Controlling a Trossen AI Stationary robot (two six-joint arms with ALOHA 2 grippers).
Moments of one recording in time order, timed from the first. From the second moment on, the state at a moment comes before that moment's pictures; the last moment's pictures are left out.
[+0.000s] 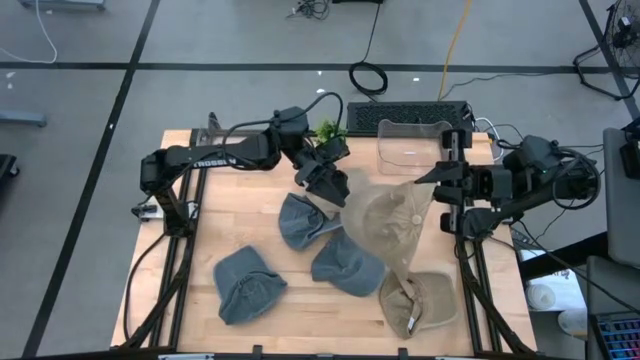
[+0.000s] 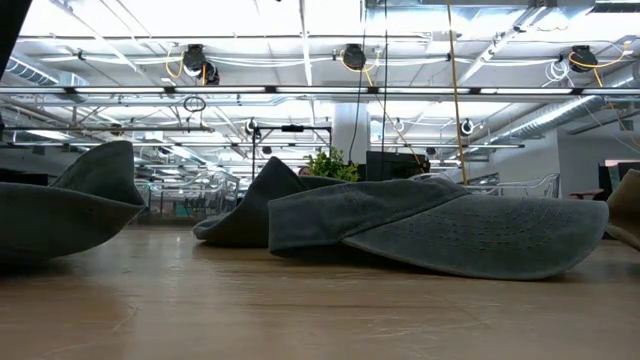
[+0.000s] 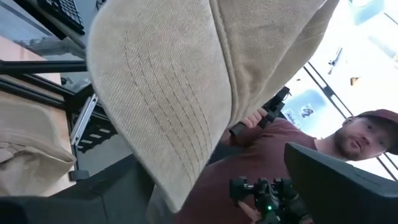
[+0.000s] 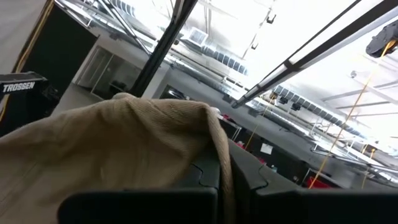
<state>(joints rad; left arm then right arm) 0.21 1.76 1.63 0.24 1.10 -1.08 0.25 0.94 1.25 0.09 0.00 -0.53</state>
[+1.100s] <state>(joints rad) 0.20 1.76 1.63 0.17 1.00 -1.07 0.25 0.94 1.25 0.08 0.06 -0.56</state>
